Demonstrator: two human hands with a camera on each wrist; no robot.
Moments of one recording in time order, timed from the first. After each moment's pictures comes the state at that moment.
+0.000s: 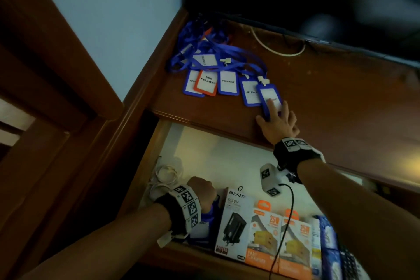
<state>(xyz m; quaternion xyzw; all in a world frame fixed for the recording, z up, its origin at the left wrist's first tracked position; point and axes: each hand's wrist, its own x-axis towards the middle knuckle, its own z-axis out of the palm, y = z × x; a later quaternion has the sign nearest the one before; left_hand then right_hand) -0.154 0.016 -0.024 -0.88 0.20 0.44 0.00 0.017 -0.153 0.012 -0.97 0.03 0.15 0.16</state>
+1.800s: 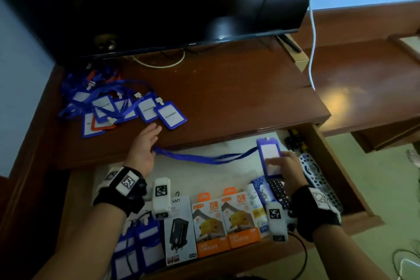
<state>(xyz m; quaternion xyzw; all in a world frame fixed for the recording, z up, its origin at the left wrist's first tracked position) -0.061 -0.070 0.060 -0.62 -0.23 0.12 -0.74 -0.161 -0.393 0.021 -0.62 0.39 -0.01 0.68</state>
